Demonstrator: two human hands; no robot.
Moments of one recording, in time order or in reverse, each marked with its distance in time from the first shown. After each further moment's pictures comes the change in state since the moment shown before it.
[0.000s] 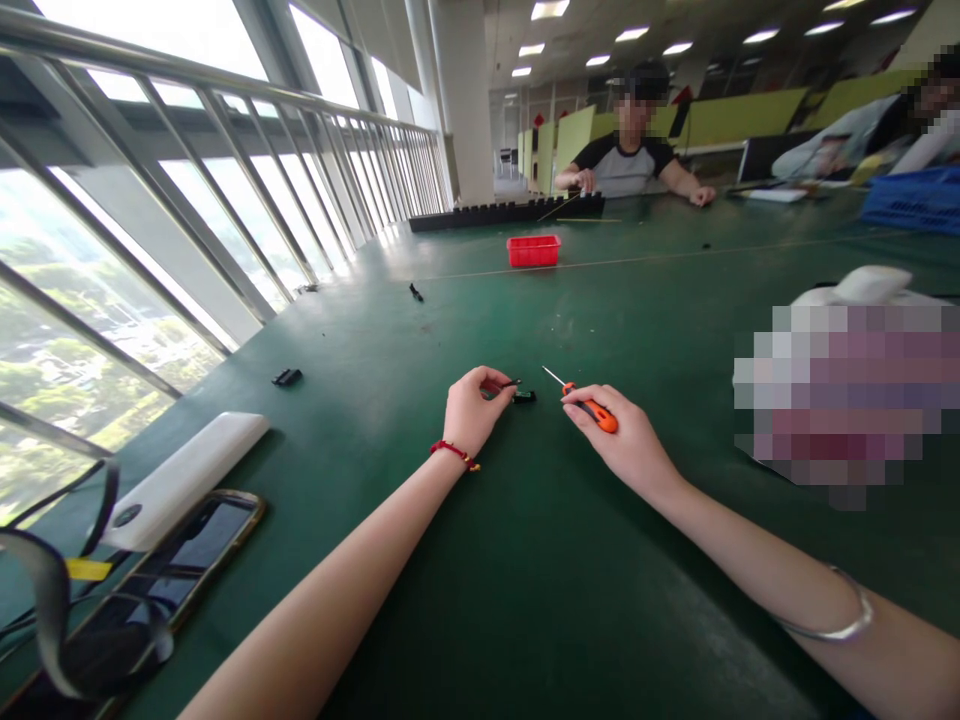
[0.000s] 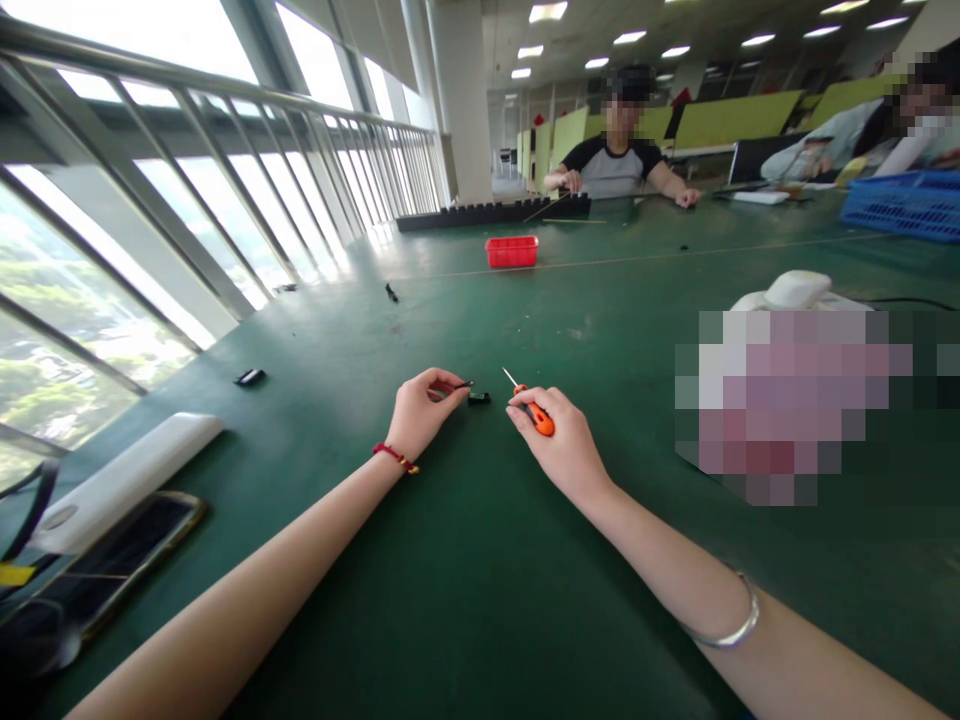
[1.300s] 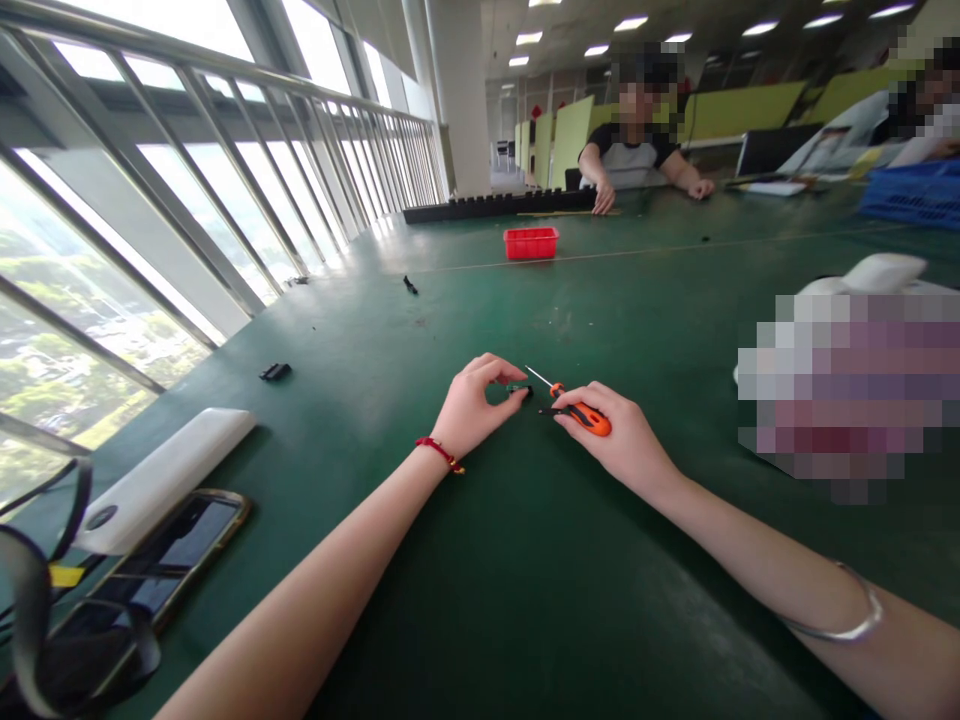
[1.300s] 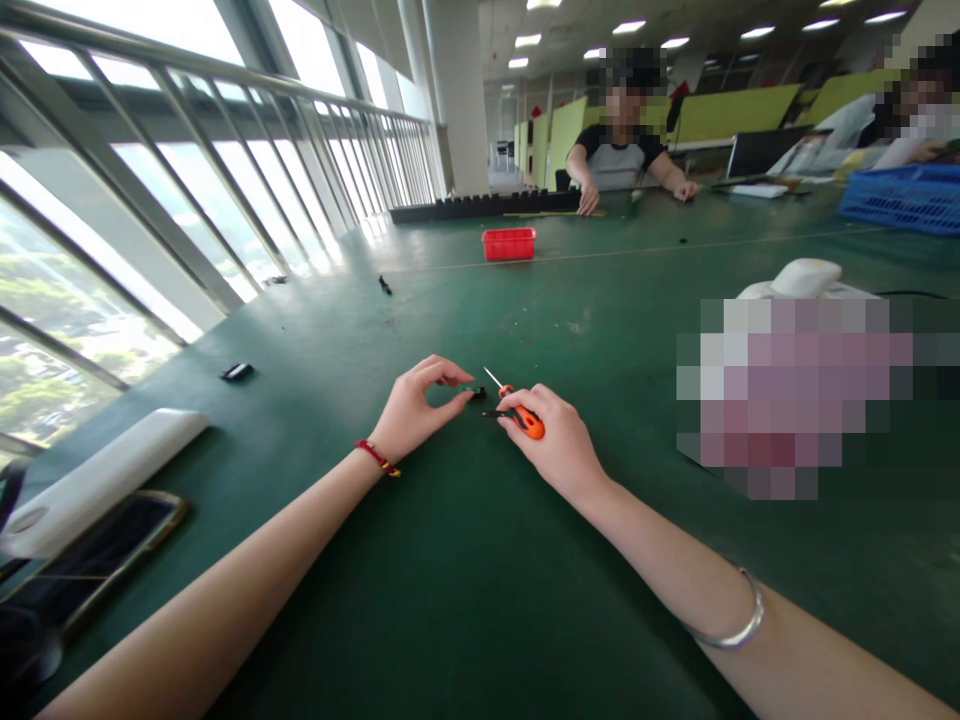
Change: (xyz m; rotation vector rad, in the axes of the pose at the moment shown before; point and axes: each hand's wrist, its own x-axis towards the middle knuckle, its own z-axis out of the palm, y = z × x) left_hand -0.003 0.010 -0.010 0.008 -0.169 0.336; right_hand -0.001 0.003 0.000 -0.129 -0.084 -0.106
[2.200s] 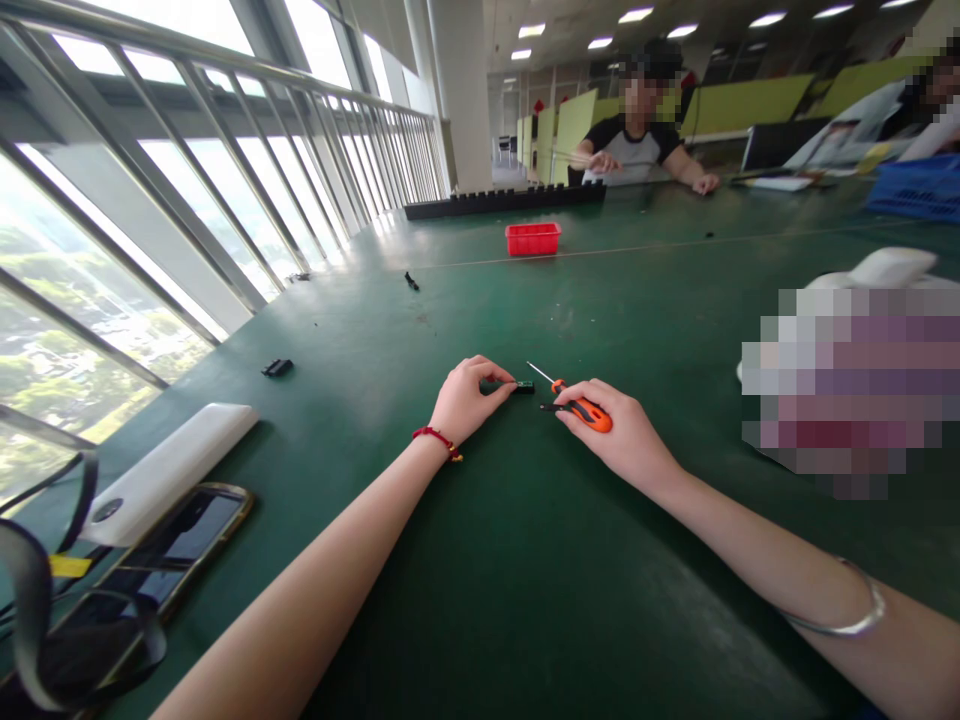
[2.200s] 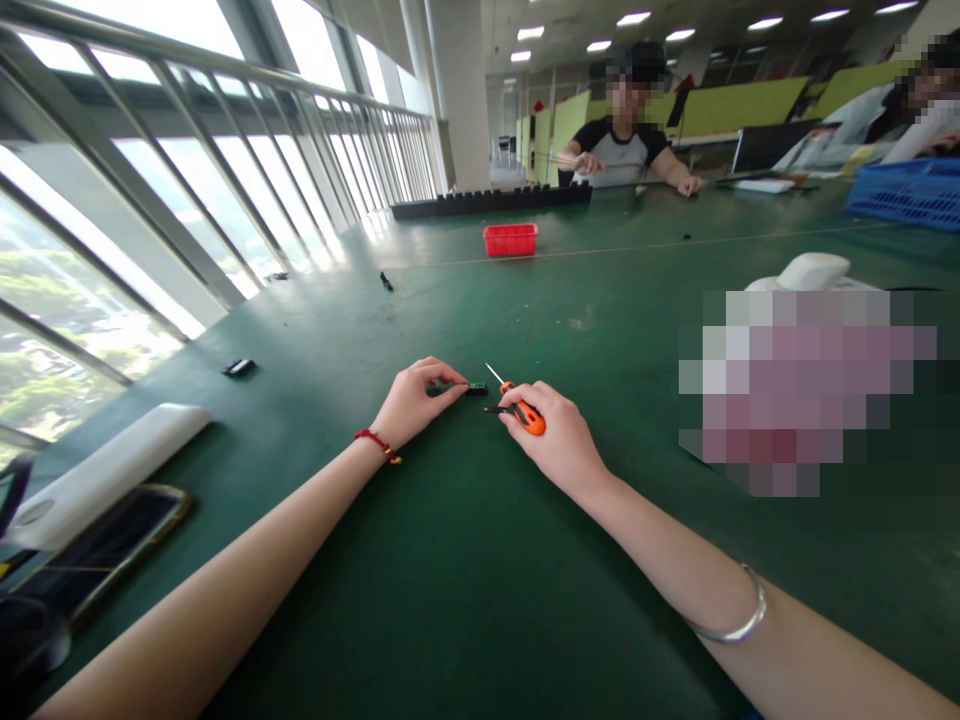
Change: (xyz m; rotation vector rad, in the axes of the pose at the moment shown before) left_hand 0.004 -0.022 0.000 0.154 -0.036 -0.146; right_hand 0.000 -0.002 -0.001 0.021 -0.007 0.011
